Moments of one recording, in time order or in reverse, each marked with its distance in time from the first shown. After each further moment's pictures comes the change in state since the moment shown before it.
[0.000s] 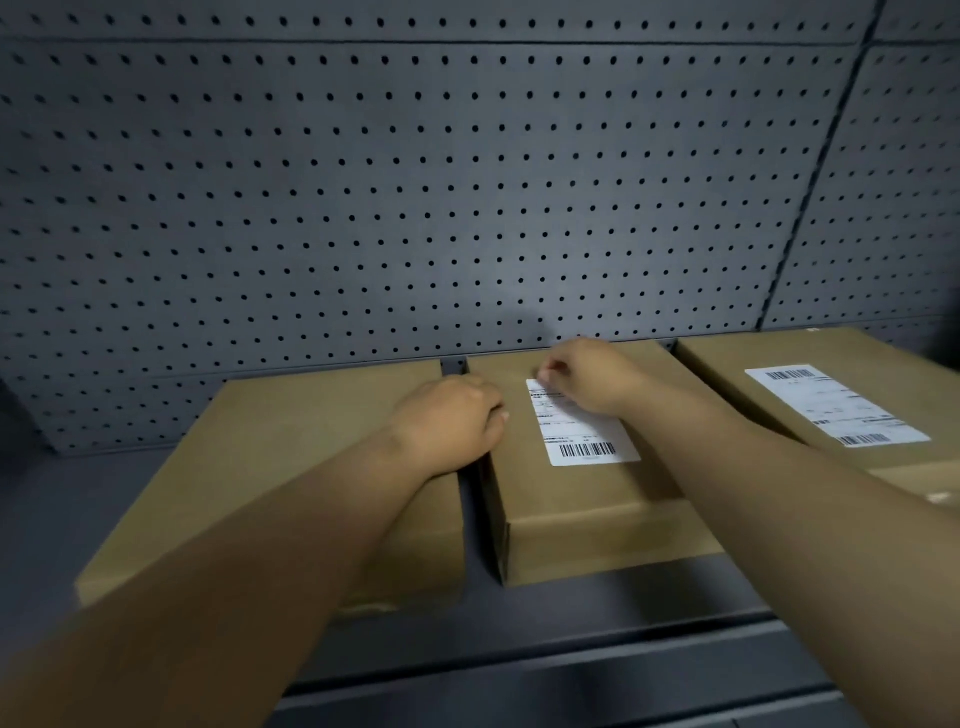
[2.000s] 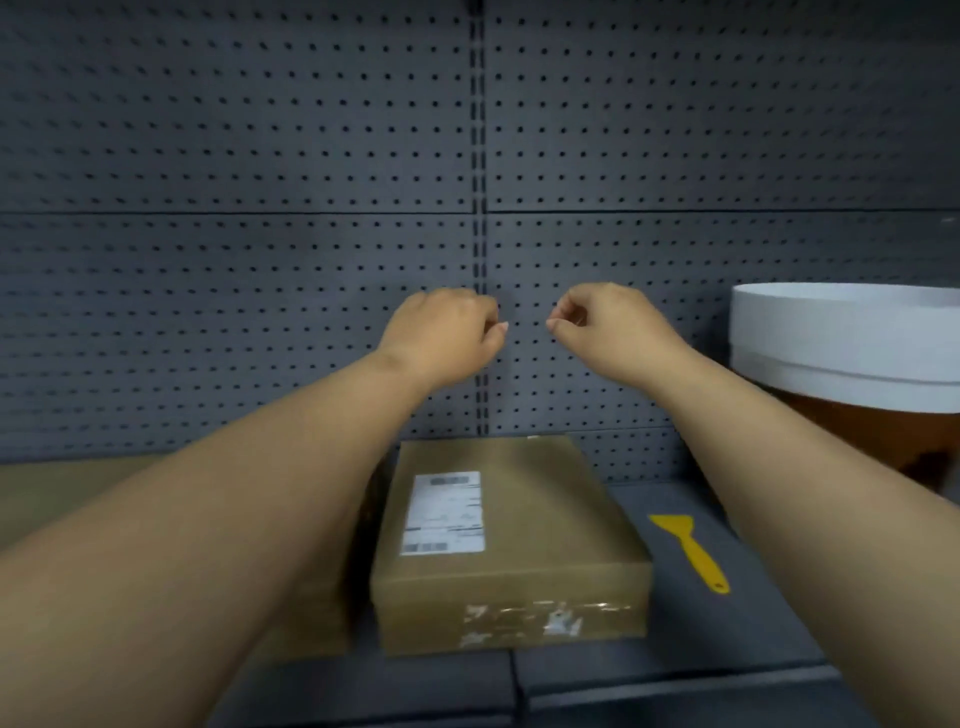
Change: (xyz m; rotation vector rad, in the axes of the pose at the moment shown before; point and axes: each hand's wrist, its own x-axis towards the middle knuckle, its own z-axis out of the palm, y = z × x) left_hand 0.225 0.328 -0.084 0.232 0.449 -0.028; right_hand -0.116 0.268 -0.270 0.042 0.445 -0.149
